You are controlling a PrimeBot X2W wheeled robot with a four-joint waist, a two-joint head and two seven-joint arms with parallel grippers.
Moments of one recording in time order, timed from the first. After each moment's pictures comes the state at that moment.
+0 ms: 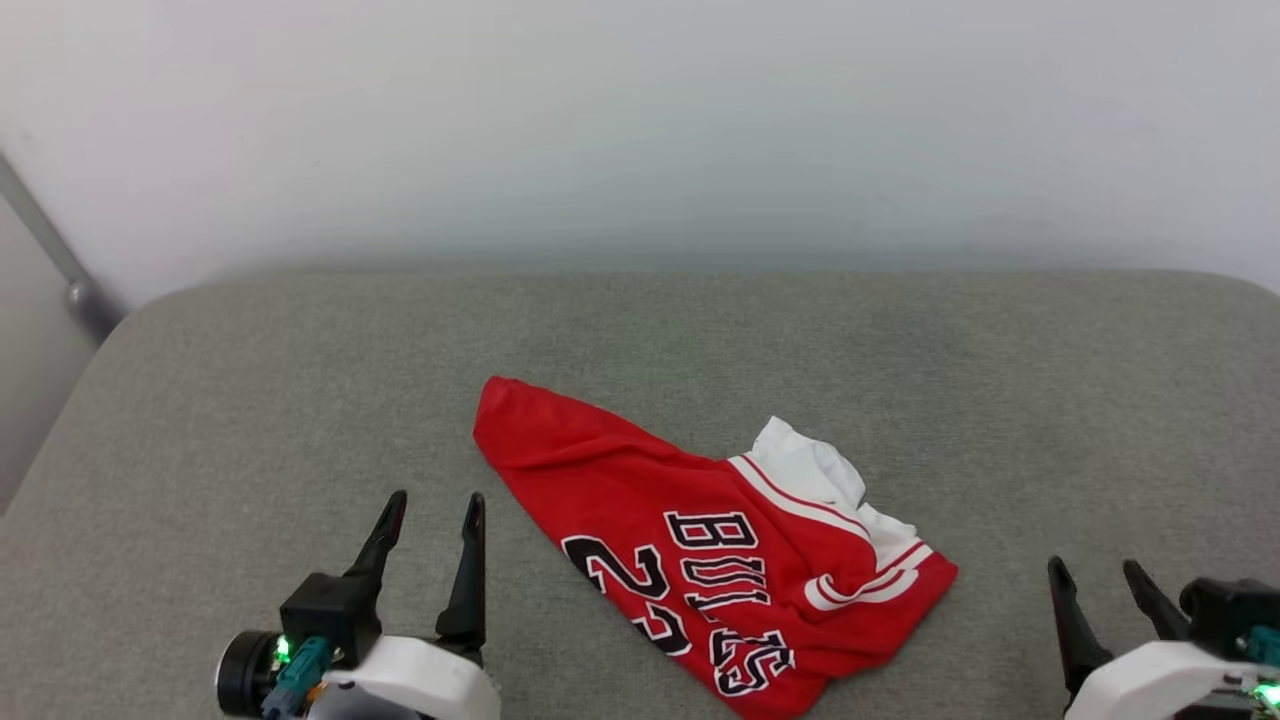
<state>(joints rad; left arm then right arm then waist) -0.03 0.26 -0.34 0.12 -0.40 0.15 -0.24 0.10 -0.05 -0.13 0.04 0.10 0.13 0.08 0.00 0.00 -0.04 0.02</state>
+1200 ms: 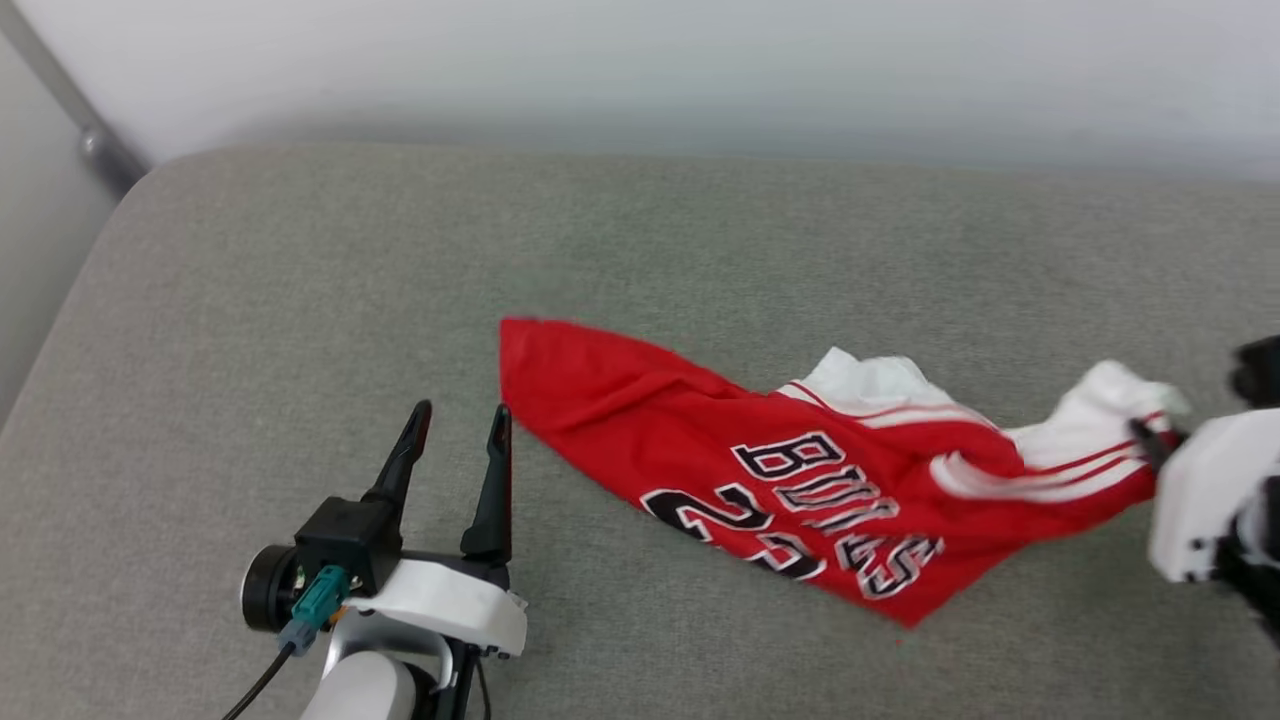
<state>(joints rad) -0.18 0.16 -0.29 0.16 -0.34 0.07 -0.26 -0.28 -0.32 -0.02 0.16 0.32 0.13 0.66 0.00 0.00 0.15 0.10</state>
